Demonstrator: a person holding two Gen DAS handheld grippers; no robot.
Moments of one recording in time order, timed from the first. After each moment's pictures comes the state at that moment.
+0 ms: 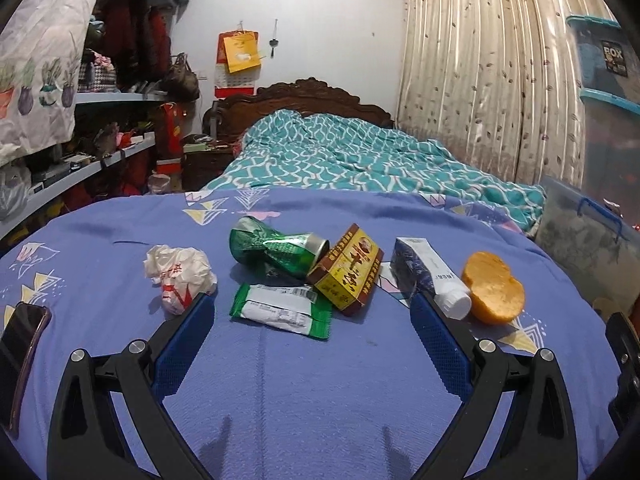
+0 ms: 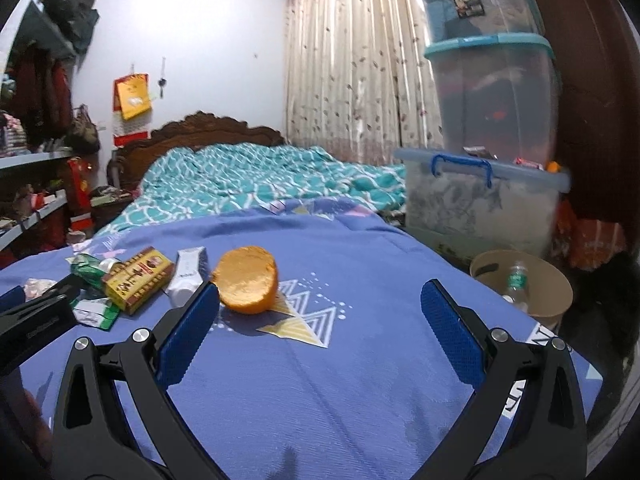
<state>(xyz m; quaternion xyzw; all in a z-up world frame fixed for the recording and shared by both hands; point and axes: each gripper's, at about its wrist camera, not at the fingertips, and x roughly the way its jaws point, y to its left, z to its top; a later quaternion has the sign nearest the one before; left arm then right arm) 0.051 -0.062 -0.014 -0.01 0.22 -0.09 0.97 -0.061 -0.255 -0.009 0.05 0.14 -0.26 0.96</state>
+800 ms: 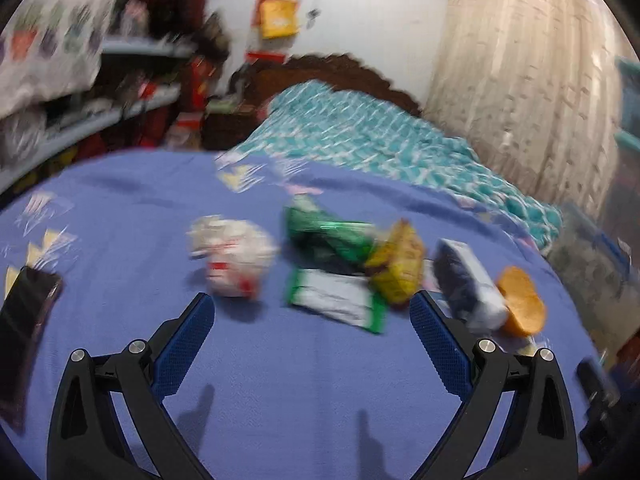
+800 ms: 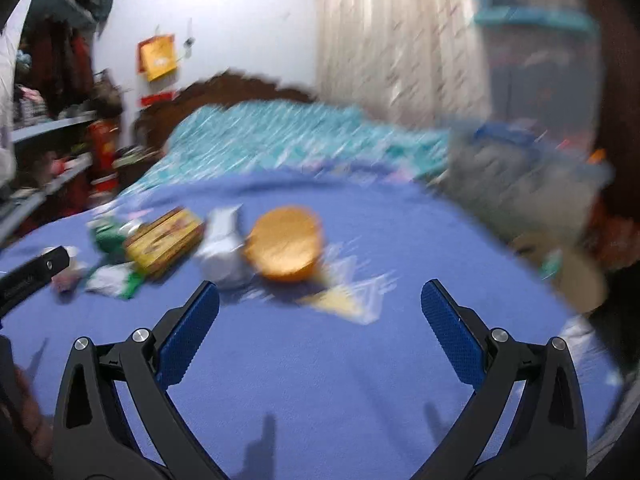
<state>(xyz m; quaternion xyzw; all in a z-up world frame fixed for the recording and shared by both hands) 0.086 0.018 -0.012 -0.11 0.30 -0.06 0.94 -0.014 -0.248 -0.023 0.11 0.25 -0.15 0.95</state>
